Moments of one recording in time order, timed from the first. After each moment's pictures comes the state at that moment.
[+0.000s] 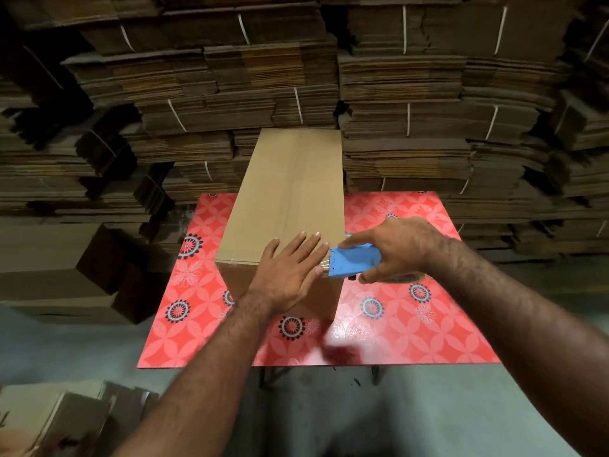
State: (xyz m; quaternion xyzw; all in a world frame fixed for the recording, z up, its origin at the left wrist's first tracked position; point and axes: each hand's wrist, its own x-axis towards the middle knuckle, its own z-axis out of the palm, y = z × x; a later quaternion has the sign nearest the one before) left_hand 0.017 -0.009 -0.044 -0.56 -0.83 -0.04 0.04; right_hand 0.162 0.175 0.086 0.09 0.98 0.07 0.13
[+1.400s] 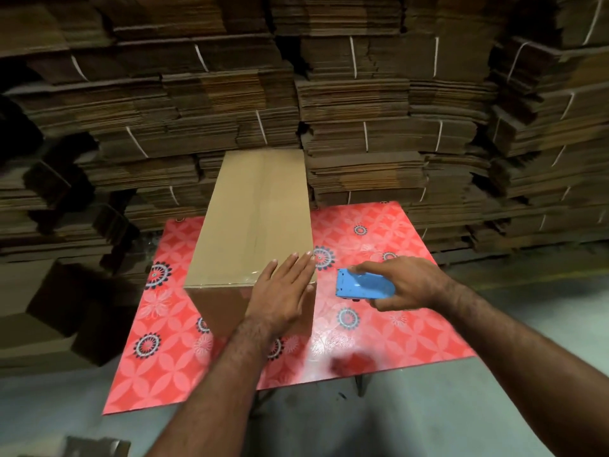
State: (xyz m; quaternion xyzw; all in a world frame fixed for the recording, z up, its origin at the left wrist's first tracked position) left_hand 0.045 0.023 -0.046 -0.58 -0.81 -0.07 0.04; right_hand 0.236 0.230 0.019 0.10 0.99 -0.01 0.04
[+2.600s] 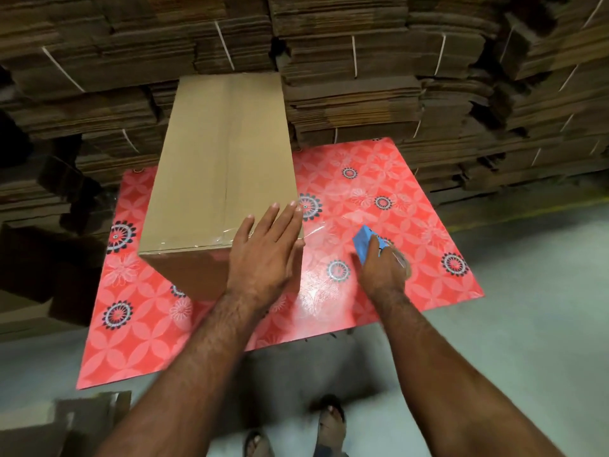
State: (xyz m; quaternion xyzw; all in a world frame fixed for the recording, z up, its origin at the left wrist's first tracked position) left_hand 0.052 0.031 -0.054 -0.55 -0.83 -0.09 0.06; right_hand 0.219 0.207 -0.170 0.54 0.83 -0.13 -0.01
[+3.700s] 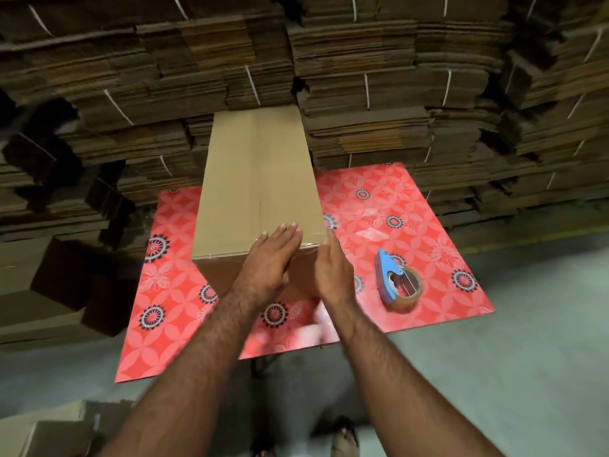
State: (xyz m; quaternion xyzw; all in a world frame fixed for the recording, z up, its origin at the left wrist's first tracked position) left_hand 0.027 0.006 -0.050 -0.59 -0.79 -0.17 -0.03; right_hand 0.147 0.089 -0.050 0.46 0.71 -0.48 -0.23
